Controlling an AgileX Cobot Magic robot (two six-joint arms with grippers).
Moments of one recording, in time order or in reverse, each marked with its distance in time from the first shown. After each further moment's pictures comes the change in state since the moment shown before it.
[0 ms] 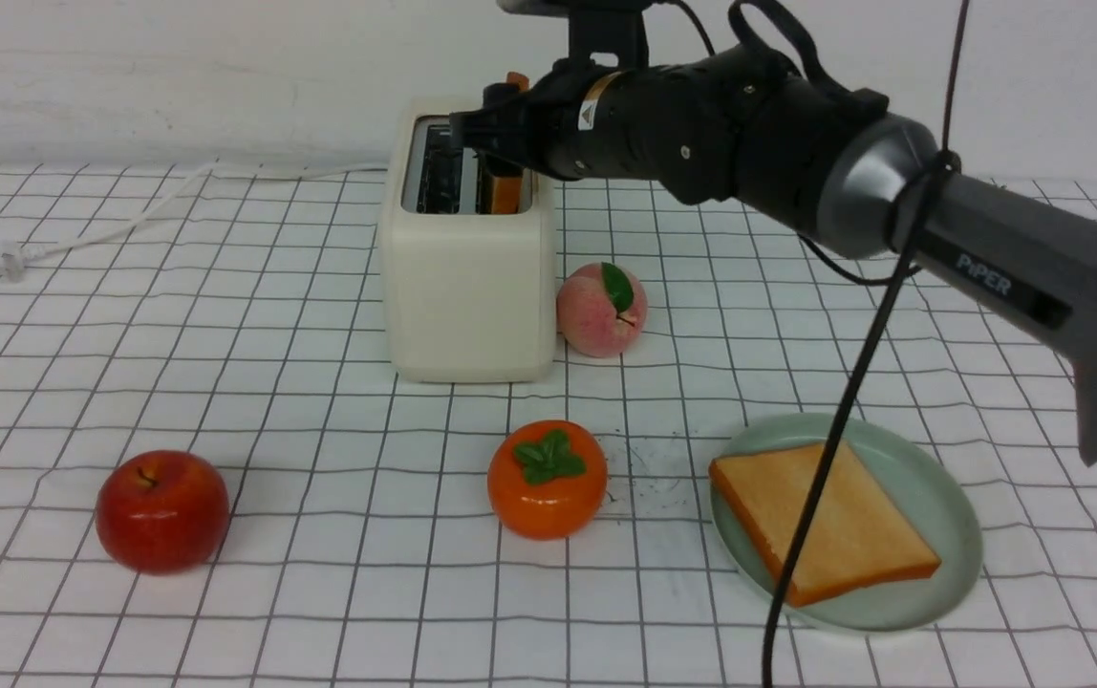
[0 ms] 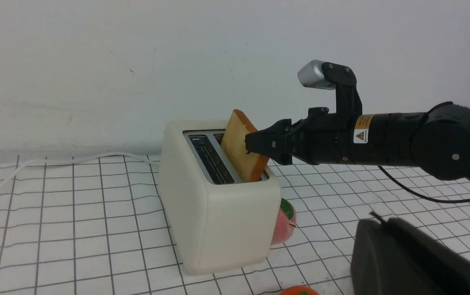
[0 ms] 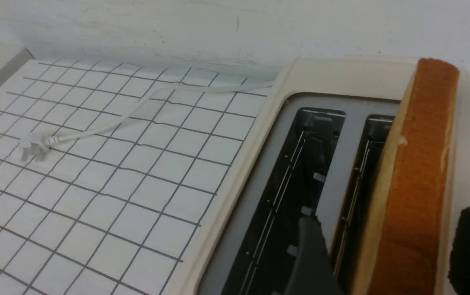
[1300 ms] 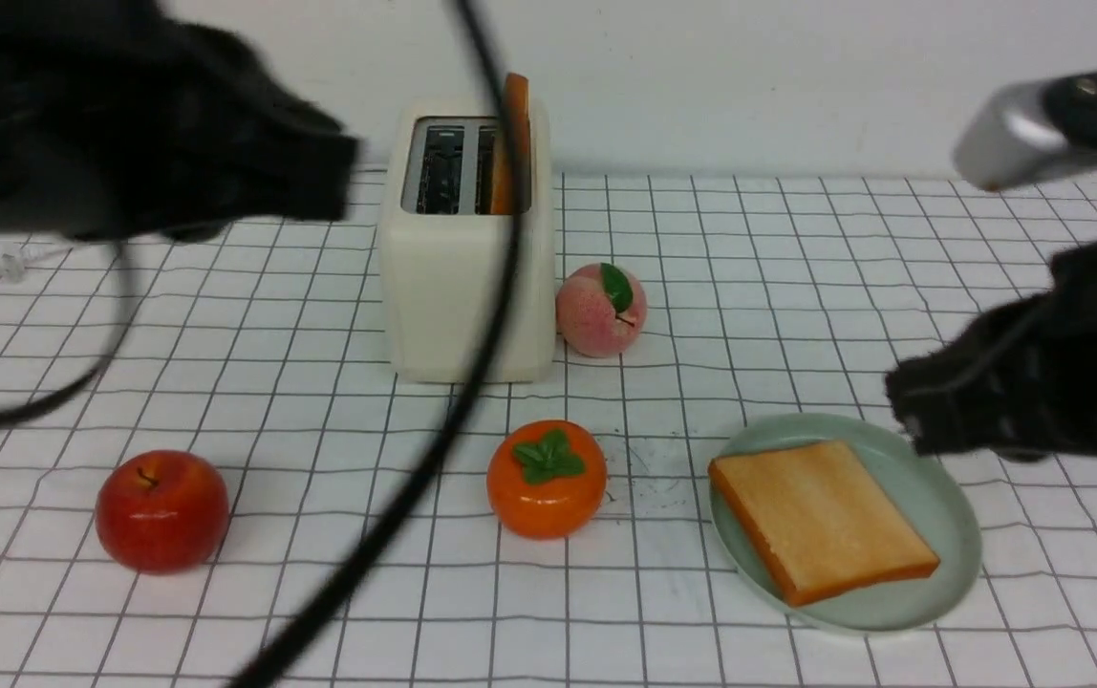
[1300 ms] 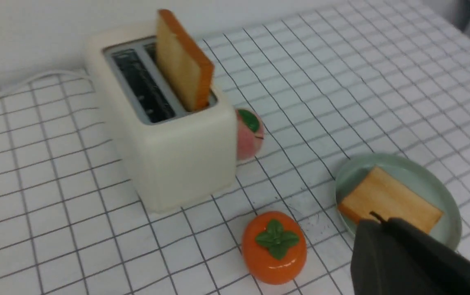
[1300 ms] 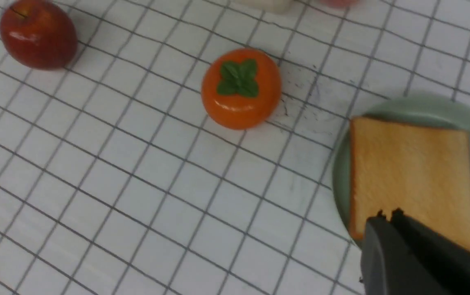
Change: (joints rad) right arm 0.071 -1.043 0.895 0.049 0.511 -0.133; left arm 0.000 0.346 -0.327 -0.323 0.200 0.344
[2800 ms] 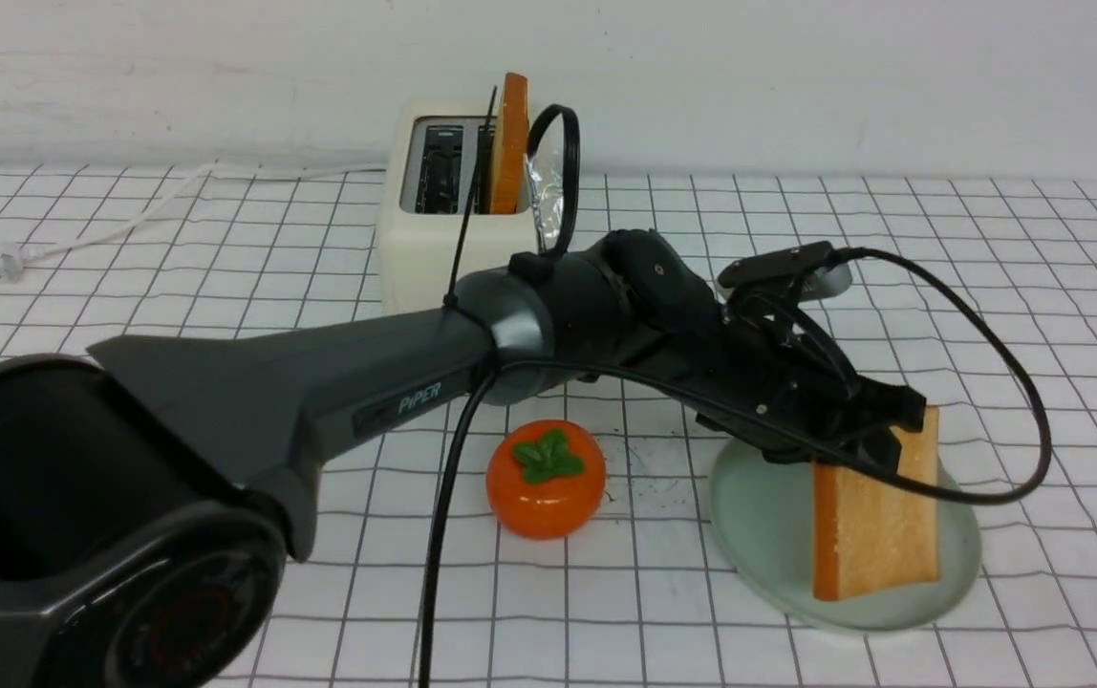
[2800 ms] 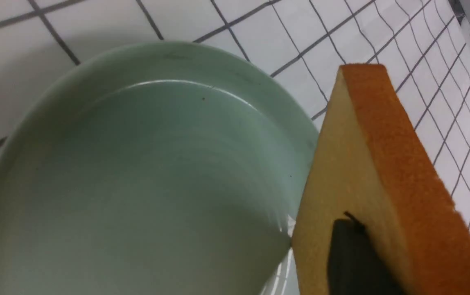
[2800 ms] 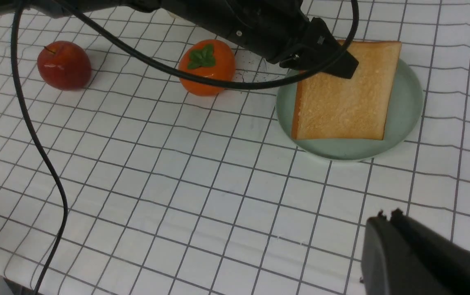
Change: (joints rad) right arm 0.000 -0.711 0.122 -0.082 0.451 0.185; left arm 0.001 1.319 -0.675 -1.238 -0.097 0.824
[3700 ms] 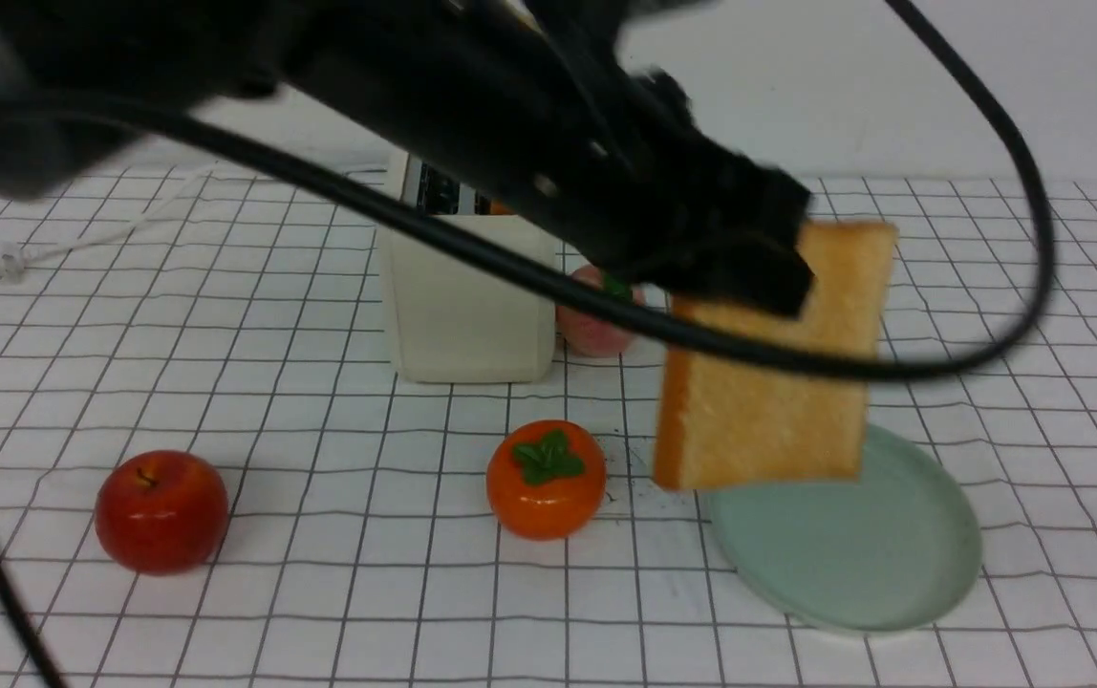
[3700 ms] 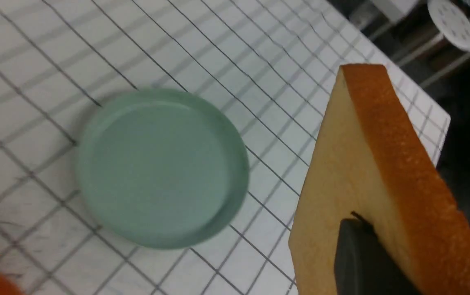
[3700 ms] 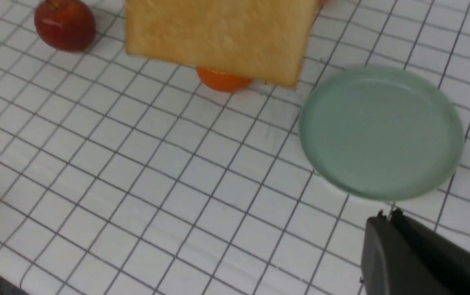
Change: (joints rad) right arm 0.000 0.256 0.007 0.048 -0.157 -0.180; left arm 0.063 -0.512 0.190 0.203 0.270 -0.005
